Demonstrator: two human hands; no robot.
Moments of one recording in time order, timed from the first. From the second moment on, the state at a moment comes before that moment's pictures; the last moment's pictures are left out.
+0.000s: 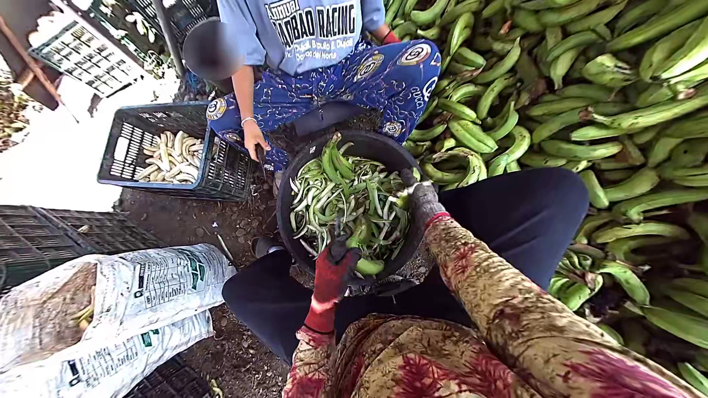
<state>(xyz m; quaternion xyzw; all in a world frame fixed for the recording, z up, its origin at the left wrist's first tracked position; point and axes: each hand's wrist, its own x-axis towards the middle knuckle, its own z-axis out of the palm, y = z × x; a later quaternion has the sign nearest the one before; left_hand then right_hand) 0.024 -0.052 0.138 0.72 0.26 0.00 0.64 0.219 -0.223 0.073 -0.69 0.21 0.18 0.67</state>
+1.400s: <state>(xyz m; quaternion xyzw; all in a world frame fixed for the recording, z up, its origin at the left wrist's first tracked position) 0.041 -0.054 0.094 0.86 0.11 -0.09 0.48 0.167 -0.196 0.093 -0.56 0.16 0.33 0.74</state>
